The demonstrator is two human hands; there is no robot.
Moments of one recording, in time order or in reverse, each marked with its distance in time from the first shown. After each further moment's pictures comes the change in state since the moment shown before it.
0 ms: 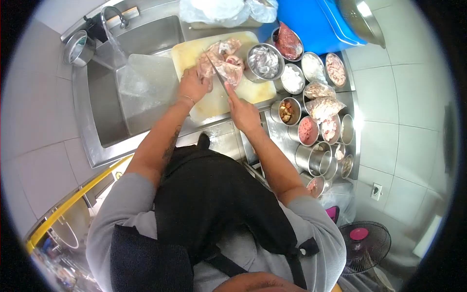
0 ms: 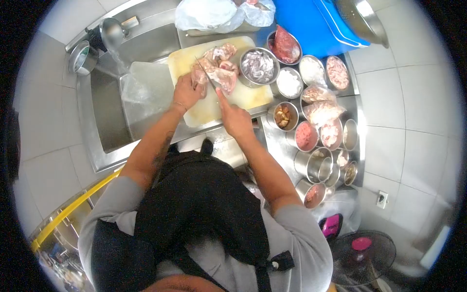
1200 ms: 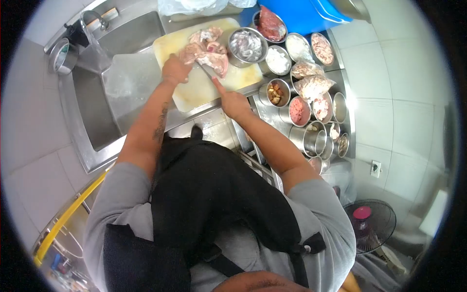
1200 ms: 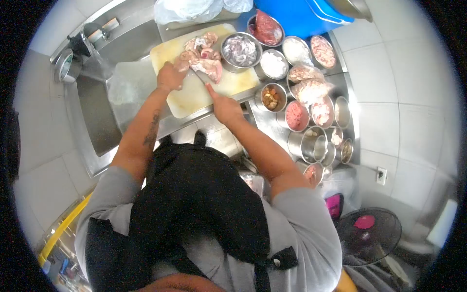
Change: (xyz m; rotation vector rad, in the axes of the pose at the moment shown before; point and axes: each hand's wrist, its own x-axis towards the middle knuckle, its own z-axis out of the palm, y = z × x) left_hand 0.045 -0.003 0.009 0.215 -0.163 -0.169; right_hand -0.005 0.014 0.011 -0.156 -0.295 0.095
